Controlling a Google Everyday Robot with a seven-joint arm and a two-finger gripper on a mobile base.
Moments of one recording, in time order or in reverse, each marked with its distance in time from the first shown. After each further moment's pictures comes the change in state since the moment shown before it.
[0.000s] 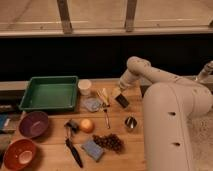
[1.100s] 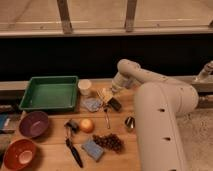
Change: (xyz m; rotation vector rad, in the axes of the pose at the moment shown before) arm -0.003 0.052 0.043 -0.101 0.054 -0.099
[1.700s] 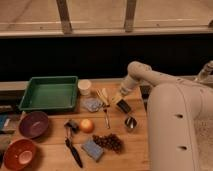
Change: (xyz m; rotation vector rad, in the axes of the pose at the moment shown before) arm 0.040 -0.029 -0.034 0.092 -0.013 0.096
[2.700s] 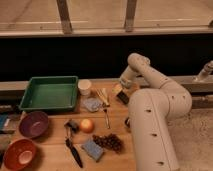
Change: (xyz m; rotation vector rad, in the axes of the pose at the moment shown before) arm -0.035 -0.035 0.006 -0.053 0.017 -0.007
